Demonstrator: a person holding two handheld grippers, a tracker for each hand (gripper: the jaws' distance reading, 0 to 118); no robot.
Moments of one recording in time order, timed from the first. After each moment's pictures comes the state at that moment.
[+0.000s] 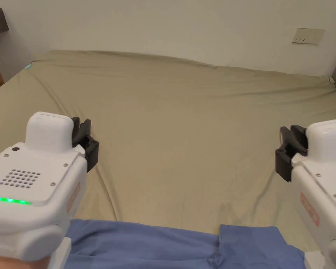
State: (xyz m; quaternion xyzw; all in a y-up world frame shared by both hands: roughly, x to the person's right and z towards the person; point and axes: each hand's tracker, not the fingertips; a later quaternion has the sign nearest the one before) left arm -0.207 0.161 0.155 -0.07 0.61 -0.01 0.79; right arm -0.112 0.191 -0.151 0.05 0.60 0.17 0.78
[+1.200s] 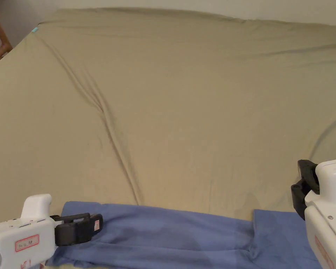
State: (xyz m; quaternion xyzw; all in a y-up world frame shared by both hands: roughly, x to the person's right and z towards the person) left arm -0.302 -0.063 0.305 -0.23 0.43 0.43 0.76; right arm -0.157 0.086 -0.161 -0.07 0.60 0.27 0.76
